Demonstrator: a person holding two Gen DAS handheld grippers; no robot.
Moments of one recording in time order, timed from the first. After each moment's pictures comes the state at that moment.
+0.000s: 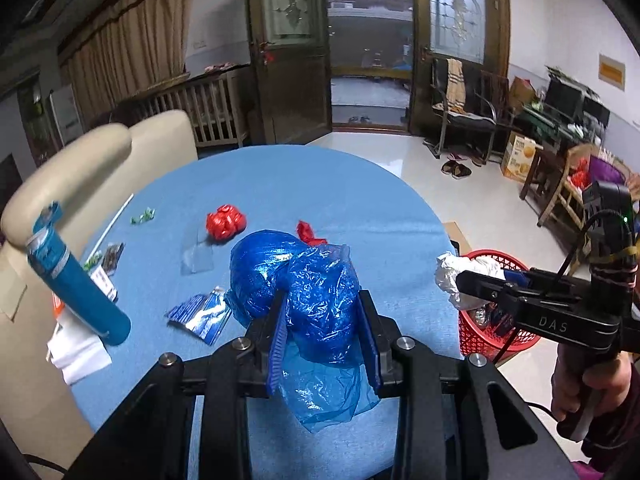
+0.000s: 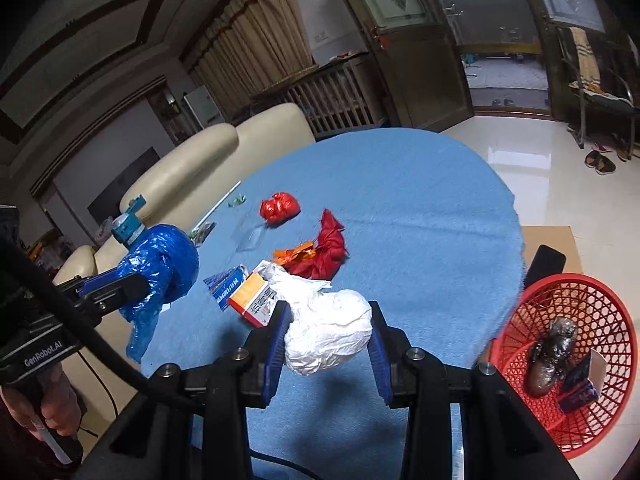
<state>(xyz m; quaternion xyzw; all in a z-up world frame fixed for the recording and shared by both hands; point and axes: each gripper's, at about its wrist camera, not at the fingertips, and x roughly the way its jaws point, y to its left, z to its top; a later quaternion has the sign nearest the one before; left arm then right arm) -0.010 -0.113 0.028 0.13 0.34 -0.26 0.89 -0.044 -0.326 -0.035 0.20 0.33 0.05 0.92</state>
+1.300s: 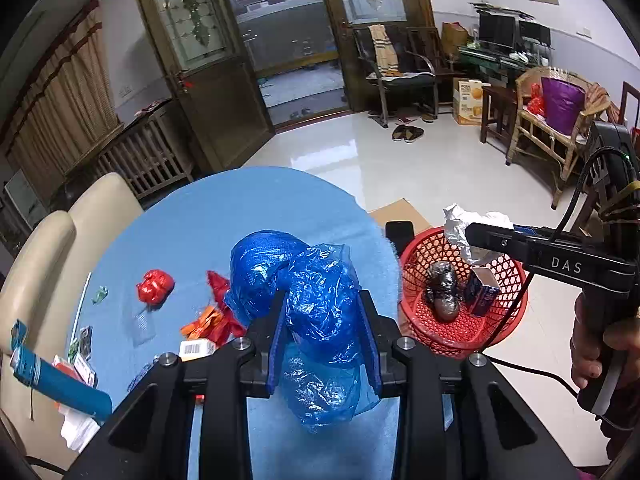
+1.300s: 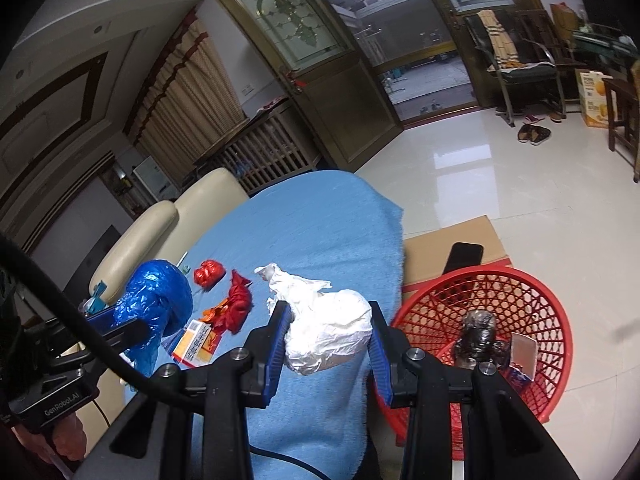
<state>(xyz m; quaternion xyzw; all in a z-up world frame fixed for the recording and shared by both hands) -0.043 -0.241 0.029 0.25 0.32 -0.33 0.85 -0.115 -0.454 -0.042 0.29 0.27 -0.06 0.91</state>
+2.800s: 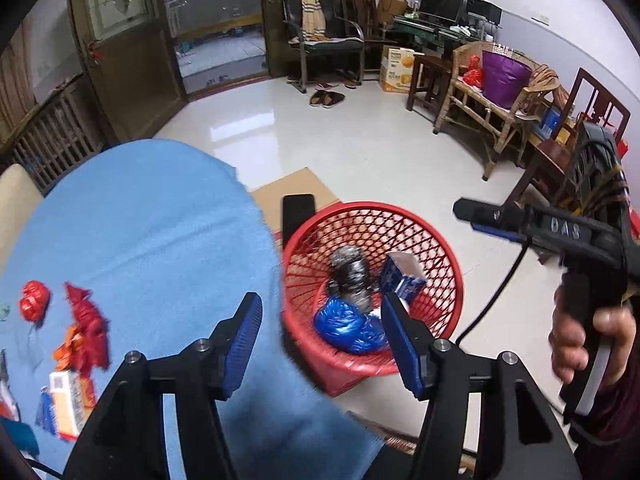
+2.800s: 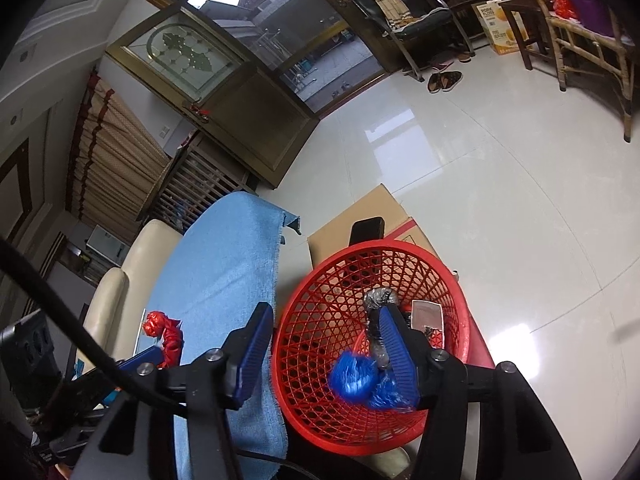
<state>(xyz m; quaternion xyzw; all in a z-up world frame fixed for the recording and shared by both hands) -0.044 -0.333 -0.032 0.24 0.39 -0.44 0.77 -0.181 -0.563 -0.097 0.42 0.28 -0.17 0.85</state>
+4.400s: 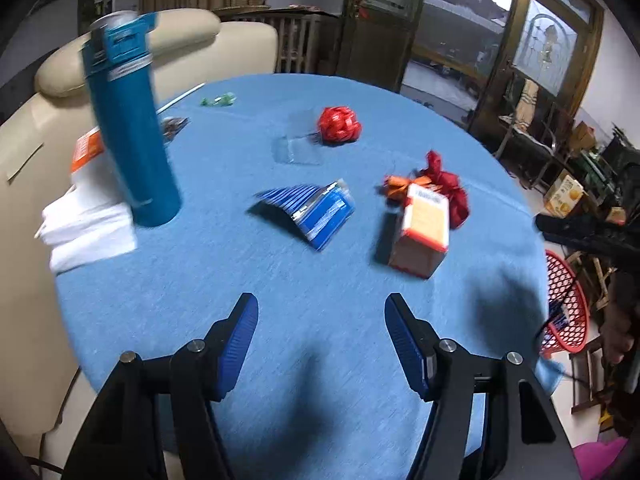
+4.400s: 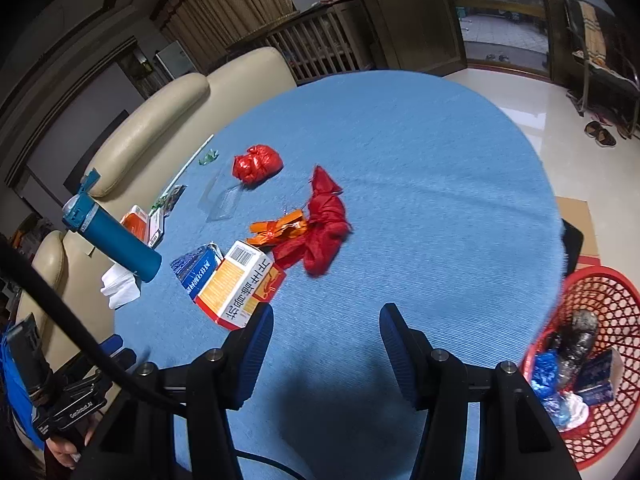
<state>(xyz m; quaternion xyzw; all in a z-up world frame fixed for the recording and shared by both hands) 0.043 0.026 -0.072 0.01 0.43 -0.18 0.88 0.051 -0.295 -0.071 0.20 0.44 0.03 0.87</state>
